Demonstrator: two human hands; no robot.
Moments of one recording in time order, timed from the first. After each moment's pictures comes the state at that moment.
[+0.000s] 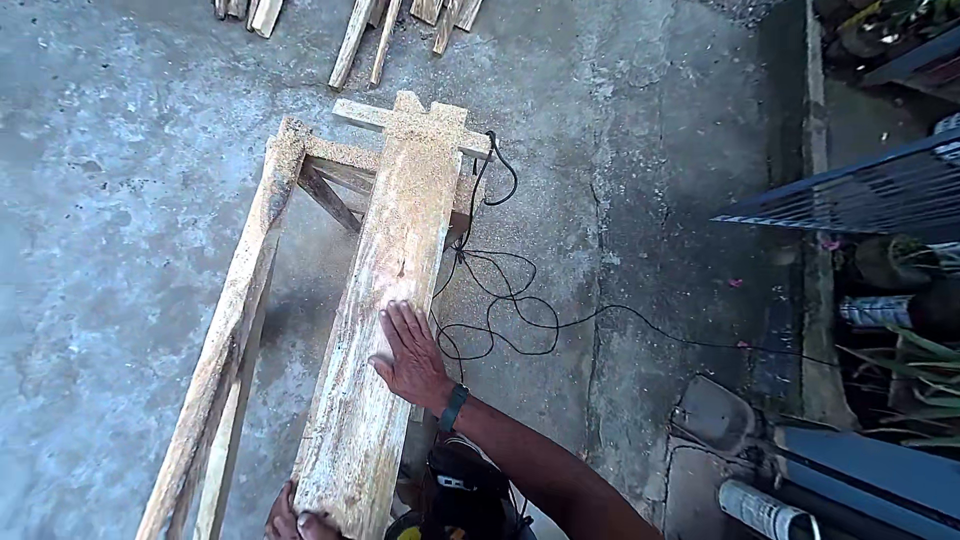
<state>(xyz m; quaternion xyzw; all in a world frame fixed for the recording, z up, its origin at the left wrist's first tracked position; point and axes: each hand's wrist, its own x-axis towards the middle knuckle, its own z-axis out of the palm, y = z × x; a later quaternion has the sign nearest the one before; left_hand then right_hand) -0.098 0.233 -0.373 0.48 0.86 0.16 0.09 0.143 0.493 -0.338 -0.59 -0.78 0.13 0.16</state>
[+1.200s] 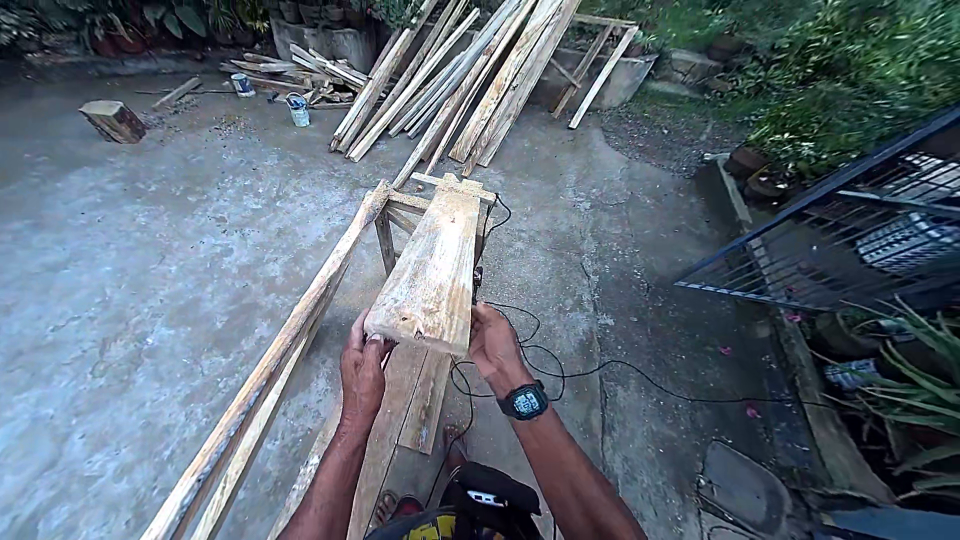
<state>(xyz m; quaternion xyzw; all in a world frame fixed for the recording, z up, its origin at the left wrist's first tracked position) -0.065 0.252 -0.125 0.42 0.45 0.64 0.47 0.125 0.286 -0.082 -0.52 -0.15 0.61 0.59</state>
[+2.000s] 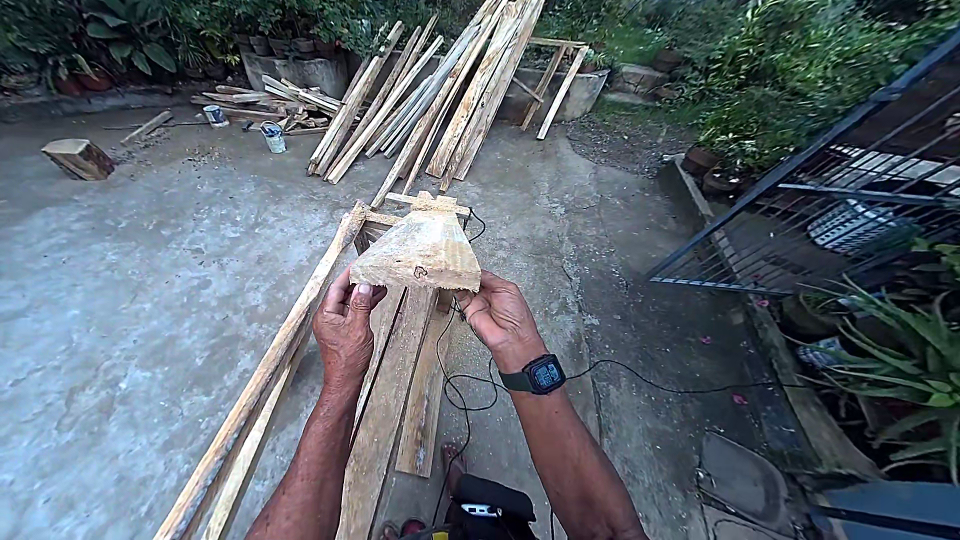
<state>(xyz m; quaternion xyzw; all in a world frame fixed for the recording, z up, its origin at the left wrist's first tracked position) -0.038 0.324 -0.045 0.47 0.35 0.72 0.38 0.154 0.321 0.006 -0.31 -0.04 0.64 0.71</state>
